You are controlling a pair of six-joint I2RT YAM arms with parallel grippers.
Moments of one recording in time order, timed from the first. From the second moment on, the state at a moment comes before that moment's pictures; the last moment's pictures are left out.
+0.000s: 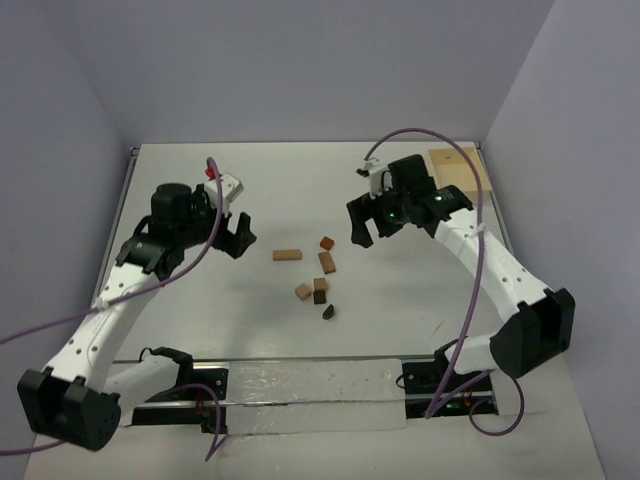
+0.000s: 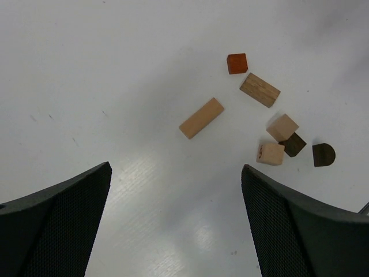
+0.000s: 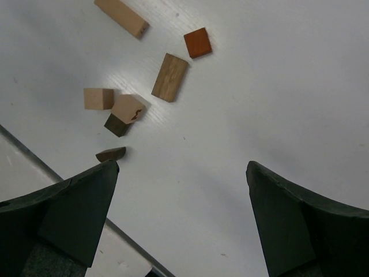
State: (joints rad) left arm -0.32 1.05 0.97 -0.47 0.35 0.19; right arm 0.41 1.37 1.28 -0.80 -0.28 -0.08
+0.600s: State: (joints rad) left arm -0.18 1.02 0.91 -0.45 0.23 0.06; right arm 0.80 1.63 1.20 -0.72 -0.17 0.16
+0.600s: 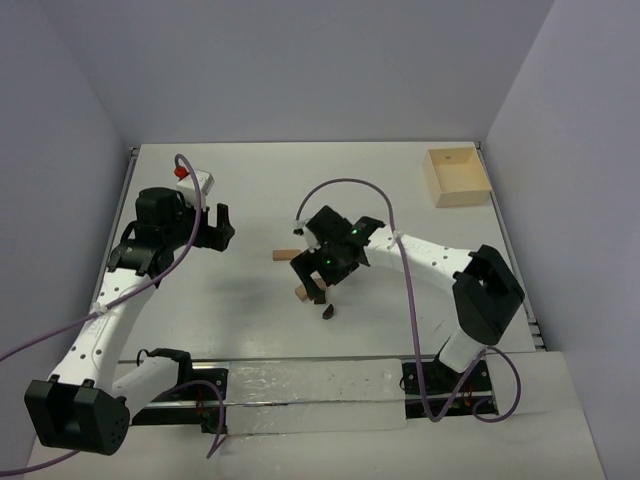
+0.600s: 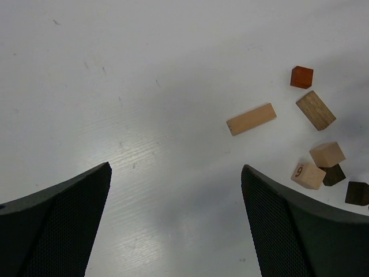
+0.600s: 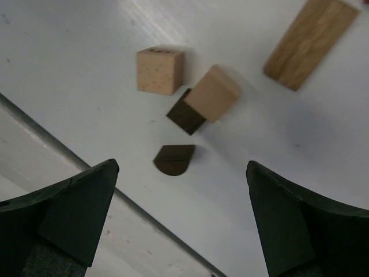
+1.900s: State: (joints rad) left arm -0.17 1.00 0.93 -0.46 0.20 0.05; right arm 0.92 1.98 1.40 -0.78 0.06 0.49
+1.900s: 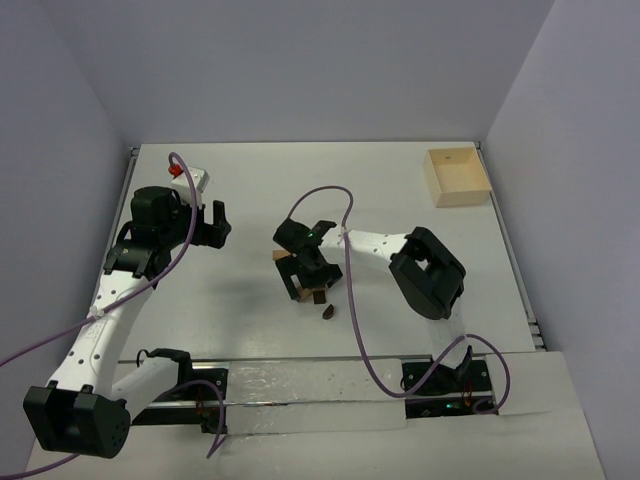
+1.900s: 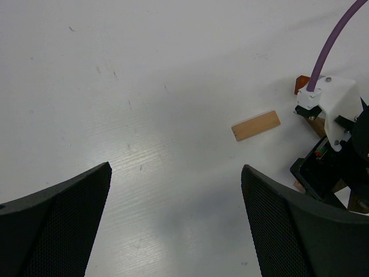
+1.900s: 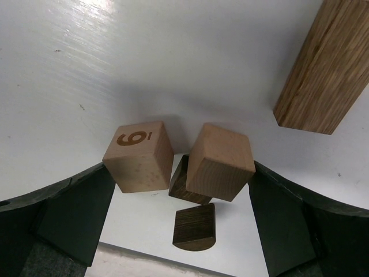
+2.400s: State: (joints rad) left arm -0.17 1.00 0.93 -0.46 0.20 0.06; right arm 0.91 2.00 1.43 -0.79 0.06 0.49
